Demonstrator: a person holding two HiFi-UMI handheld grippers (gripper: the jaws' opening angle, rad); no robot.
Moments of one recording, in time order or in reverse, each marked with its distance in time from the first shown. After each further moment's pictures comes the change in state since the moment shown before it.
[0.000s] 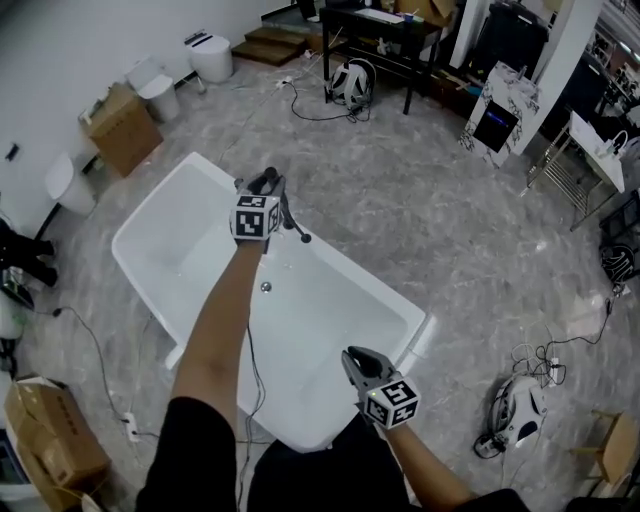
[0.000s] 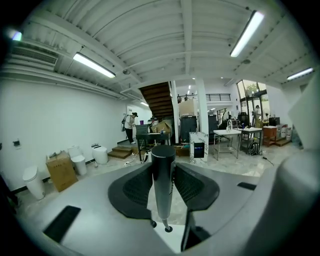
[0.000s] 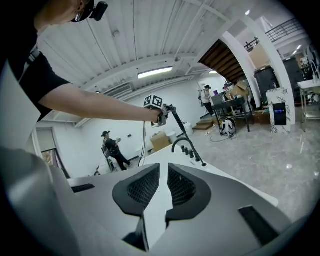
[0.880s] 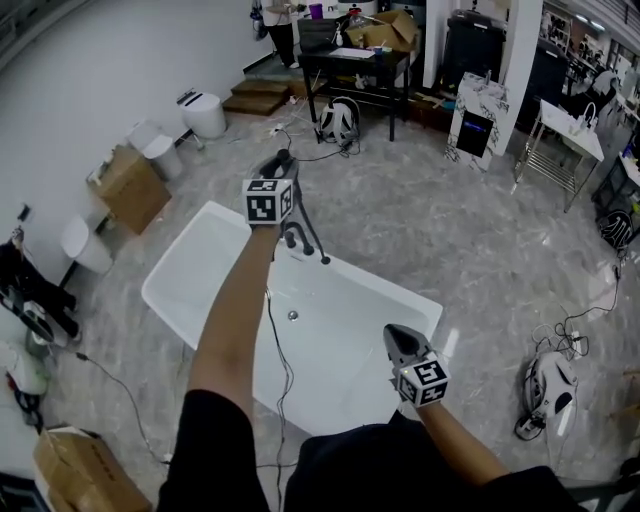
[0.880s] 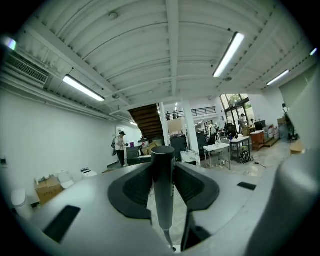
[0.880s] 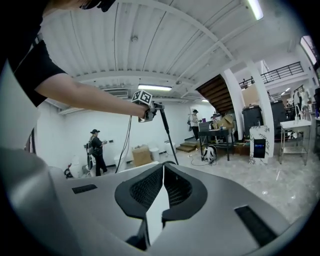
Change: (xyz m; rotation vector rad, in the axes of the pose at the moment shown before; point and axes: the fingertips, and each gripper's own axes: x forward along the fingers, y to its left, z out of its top) left arm -0.103 -0.015 0.180 0.092 -0.223 -0.106; right arm -0.055 0.044 0.074 -0.177 -0.206 -0.256
